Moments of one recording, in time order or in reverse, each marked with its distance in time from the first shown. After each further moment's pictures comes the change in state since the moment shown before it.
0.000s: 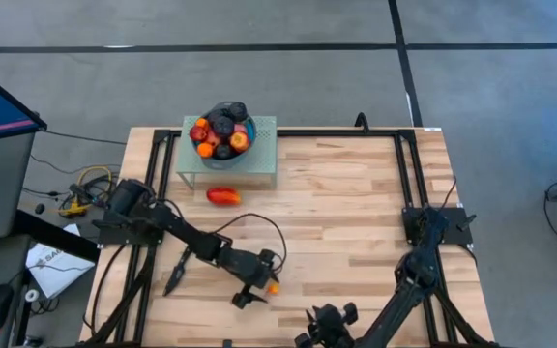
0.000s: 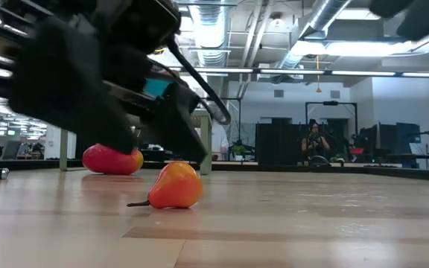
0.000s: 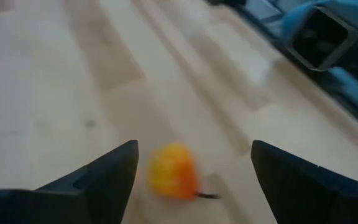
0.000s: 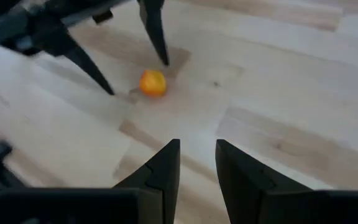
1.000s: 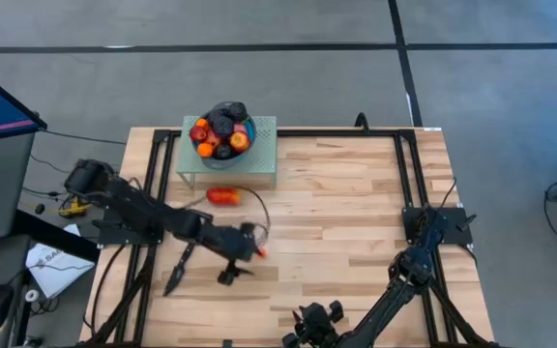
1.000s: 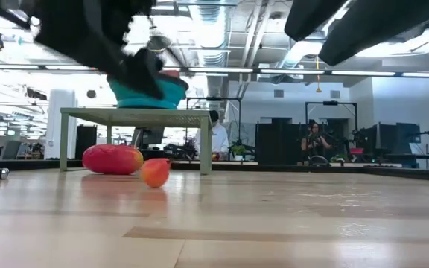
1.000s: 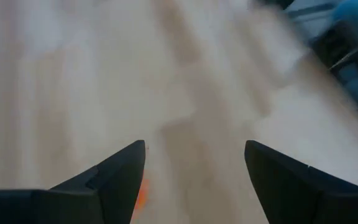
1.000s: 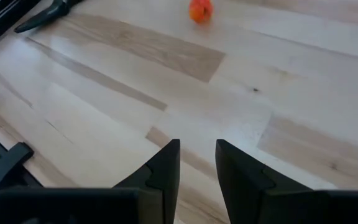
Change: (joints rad) left arm 0.080 -0.397 -0.058 -0.443 -0.089 -0.039; right arm -0.043 0.022 0.001 0.171 0.015 -0.142
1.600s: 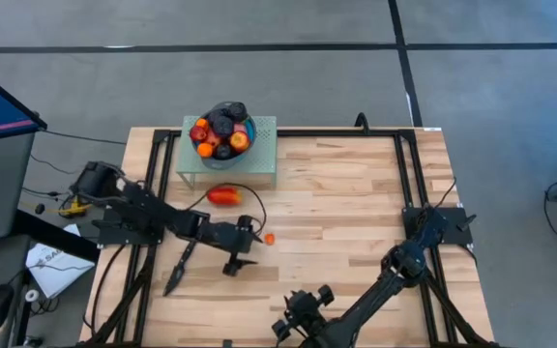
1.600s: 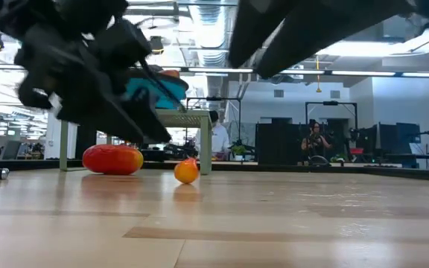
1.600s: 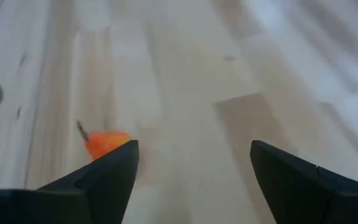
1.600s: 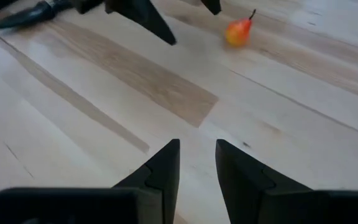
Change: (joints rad) left arm 0.046 0.084 -0.222 0.388 -0.104 0.060; right arm -0.079 0.000 0.000 -0.006 0.032 -0.211
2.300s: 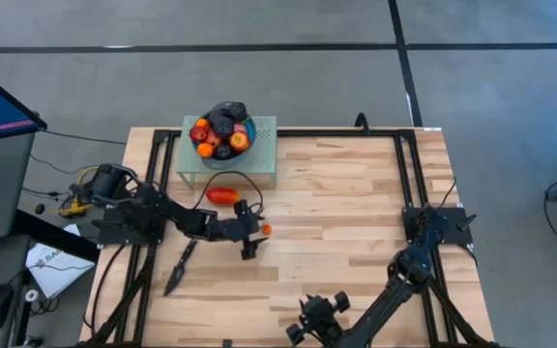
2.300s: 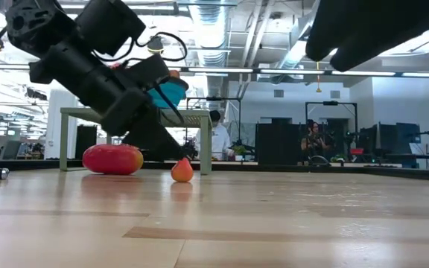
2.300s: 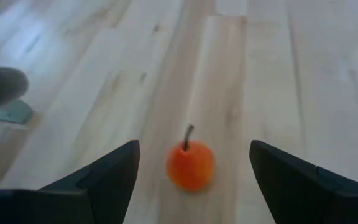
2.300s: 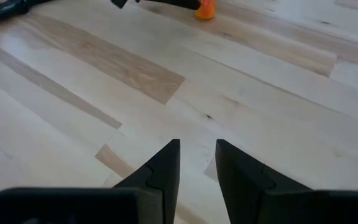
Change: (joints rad) left arm 0.068 0.113 0.026 0.067 -0.331 -0.204; right arm 0.064 -0.001 -0.001 -0.181 -0.023 0.209
